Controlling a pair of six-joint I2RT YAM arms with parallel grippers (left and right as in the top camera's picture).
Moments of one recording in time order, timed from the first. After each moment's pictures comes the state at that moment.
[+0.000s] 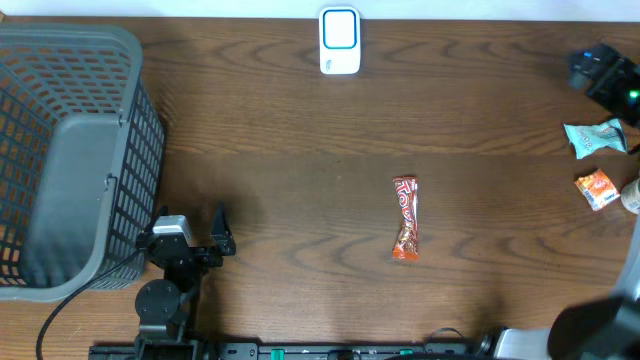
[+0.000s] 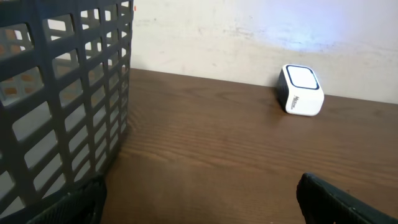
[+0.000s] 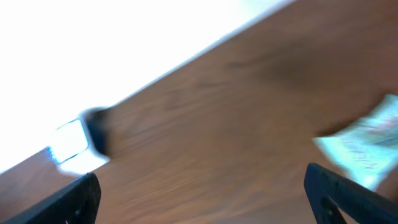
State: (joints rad) left arm -0.05 0.01 0.03 -0.14 -0.04 -0.15; right arm -0.42 1.56 1.56 -0.69 -0.43 0.24
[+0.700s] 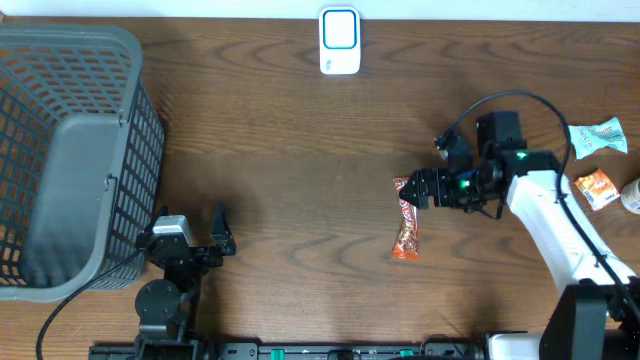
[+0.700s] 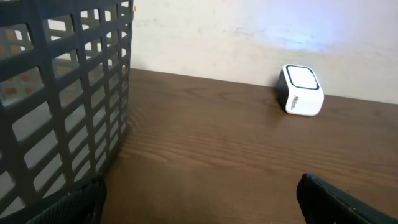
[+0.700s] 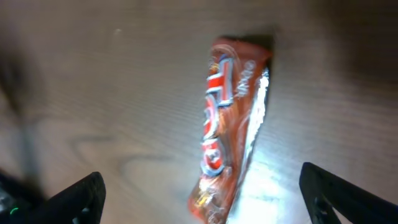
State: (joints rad) left arm -0.05 0.01 0.03 -0.14 -0.04 -0.15; right arm 0.06 1.53 0.98 -0.78 -0.48 0.05
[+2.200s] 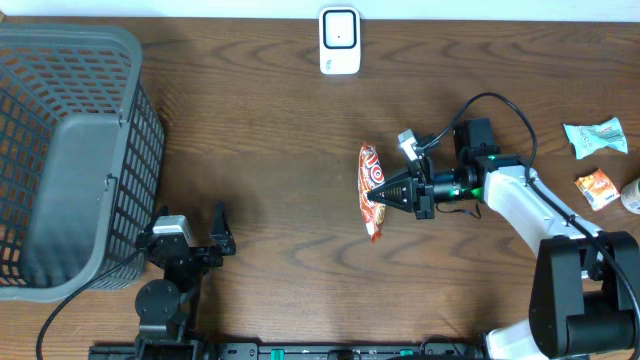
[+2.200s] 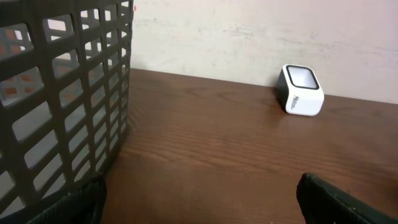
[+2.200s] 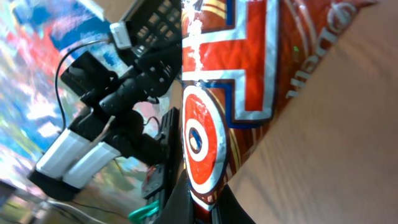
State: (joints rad) left arm -0.05 0.01 0.03 -0.14 -0.04 -0.15; right arm 0.12 1.68 0.93 -0.58 -1.46 -0.60
